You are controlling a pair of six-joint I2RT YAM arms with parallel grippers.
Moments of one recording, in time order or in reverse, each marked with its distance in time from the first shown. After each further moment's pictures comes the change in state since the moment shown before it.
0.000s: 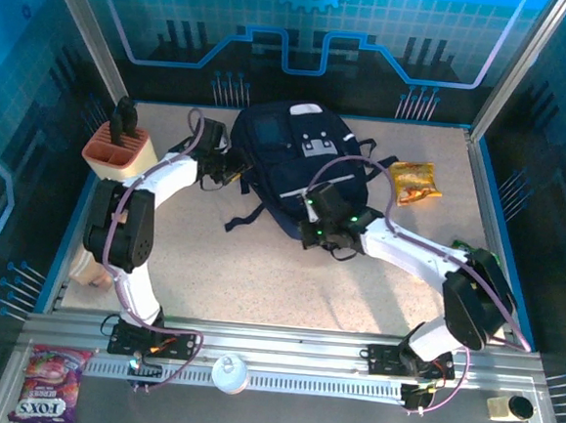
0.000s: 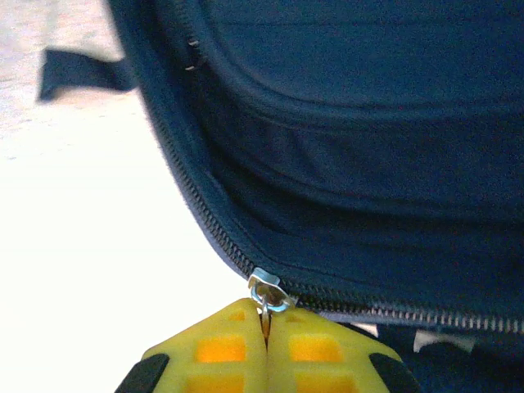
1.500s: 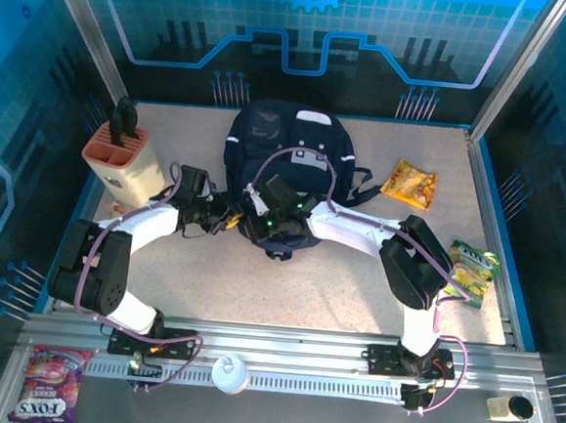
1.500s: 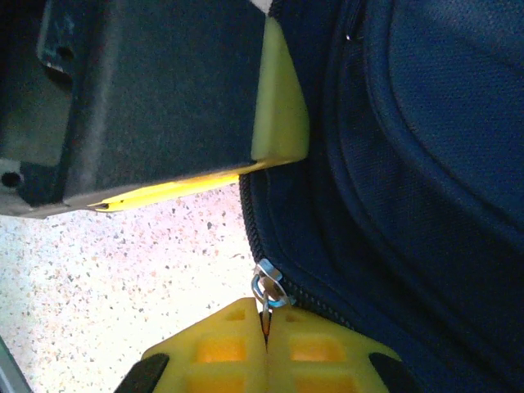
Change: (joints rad) left arm -0.009 -0.309 -0.517 0.152 0.217 -0.225; right arm 0.122 0.362 0.340 0.056 -0.170 0.037
